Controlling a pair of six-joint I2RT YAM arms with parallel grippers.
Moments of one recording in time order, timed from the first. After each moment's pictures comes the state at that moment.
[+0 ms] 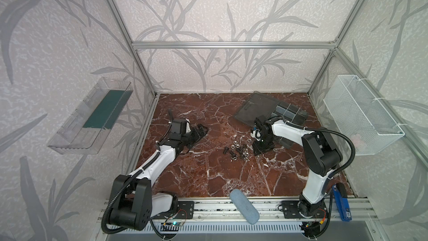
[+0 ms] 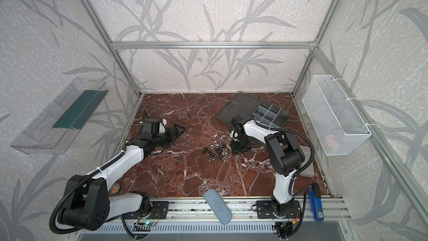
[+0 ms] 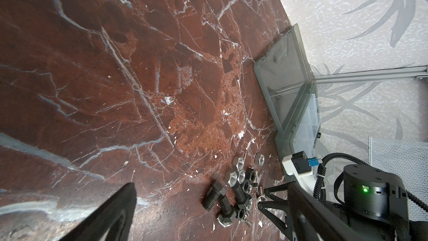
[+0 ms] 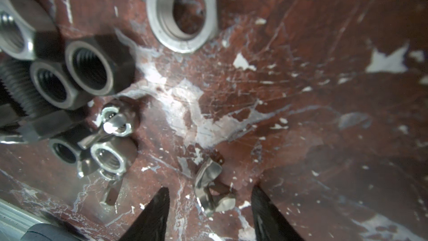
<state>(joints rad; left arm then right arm) -0.16 1.26 0.68 -0.16 0.39 -0.86 0.47 1.87 1.20 -0.91 -0.22 0.08</state>
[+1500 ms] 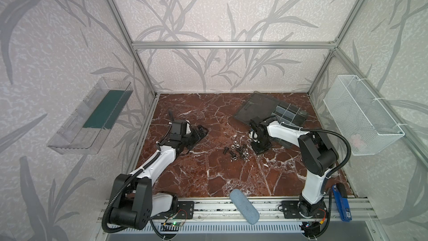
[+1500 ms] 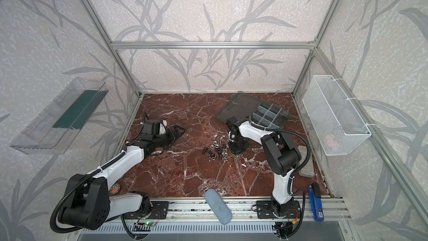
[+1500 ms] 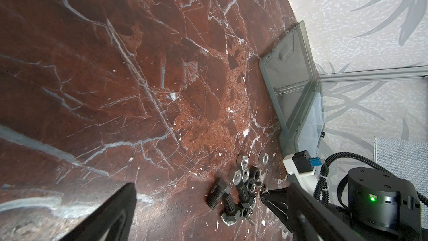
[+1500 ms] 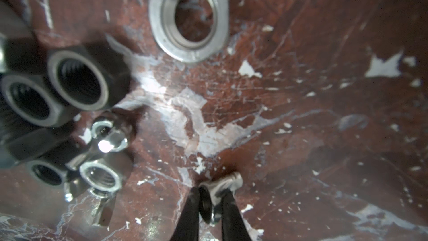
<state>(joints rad) -0.16 1.27 0.67 -0.16 0.39 -0.86 0.54 1.89 1.22 -0.91 -0.12 0.15</state>
